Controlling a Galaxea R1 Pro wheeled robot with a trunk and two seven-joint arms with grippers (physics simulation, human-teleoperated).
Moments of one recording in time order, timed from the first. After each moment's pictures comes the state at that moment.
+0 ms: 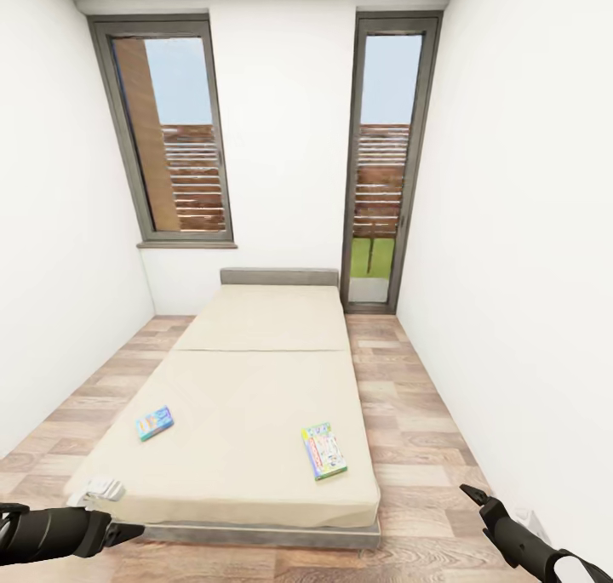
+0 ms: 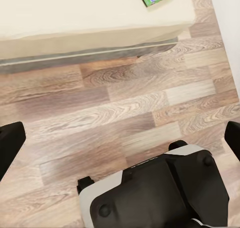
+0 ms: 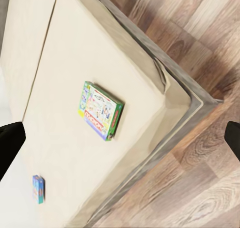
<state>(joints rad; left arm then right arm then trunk) -0.07 0.48 0.17 -1.44 0.01 0.96 -0.94 -0.34 -0.26 -0.40 -0.54 -0.80 0.49 0.37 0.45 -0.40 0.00</state>
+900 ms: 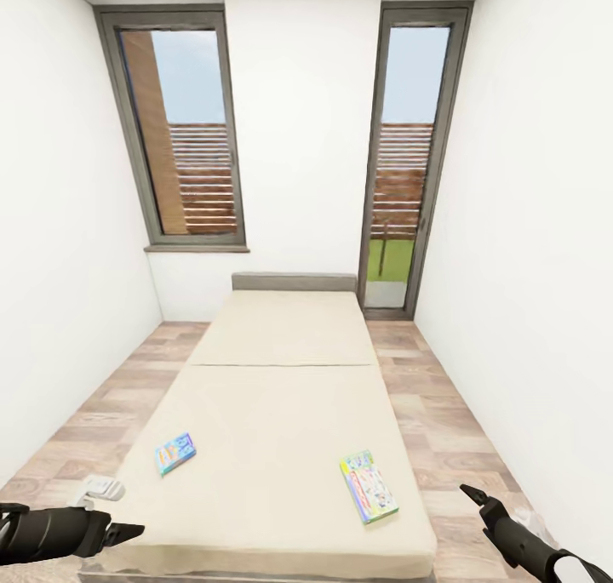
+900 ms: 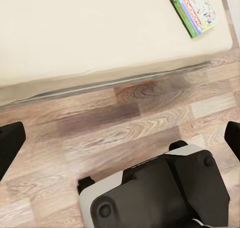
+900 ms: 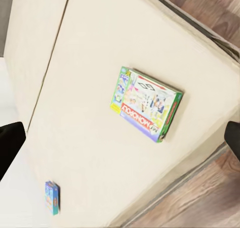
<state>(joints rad) -0.07 0.48 0.17 -1.44 0.01 0.96 -0.94 -0.34 -0.26 -0.40 -0.54 -0.80 0.49 0.37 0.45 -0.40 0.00</state>
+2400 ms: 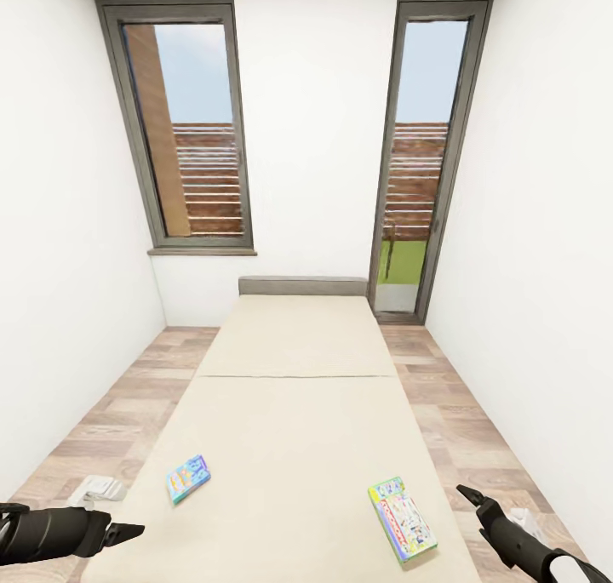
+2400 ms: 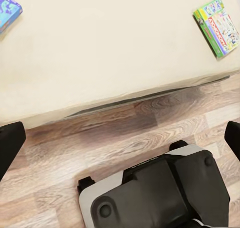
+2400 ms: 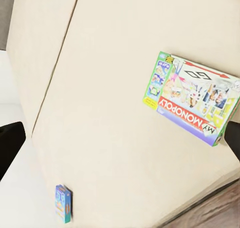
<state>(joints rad) -0.07 0.48 0.17 -1.44 0.01 0.96 -0.94 -0.34 -0.25 -0.39 -0.54 -0.80 0.48 0.37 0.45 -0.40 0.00</state>
